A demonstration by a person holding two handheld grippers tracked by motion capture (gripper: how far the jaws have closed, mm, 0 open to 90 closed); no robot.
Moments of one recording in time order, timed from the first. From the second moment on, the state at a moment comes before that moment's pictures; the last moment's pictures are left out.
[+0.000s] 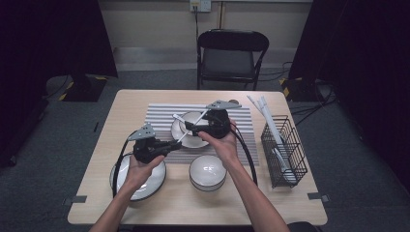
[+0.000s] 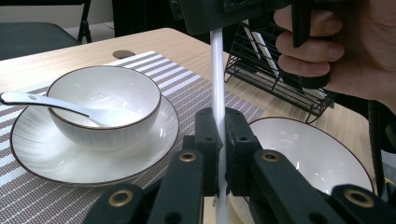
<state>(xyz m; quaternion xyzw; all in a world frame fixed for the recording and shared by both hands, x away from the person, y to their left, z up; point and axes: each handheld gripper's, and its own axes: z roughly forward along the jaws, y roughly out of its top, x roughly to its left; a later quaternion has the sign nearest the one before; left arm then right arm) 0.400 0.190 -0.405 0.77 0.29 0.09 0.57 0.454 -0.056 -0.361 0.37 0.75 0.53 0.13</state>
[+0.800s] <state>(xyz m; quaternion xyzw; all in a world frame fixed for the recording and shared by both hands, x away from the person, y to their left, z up) 0.402 0.194 -0.407 0.77 0.30 0.09 0.56 0.445 -0.074 -0.356 0.37 0.75 0.54 0.14</state>
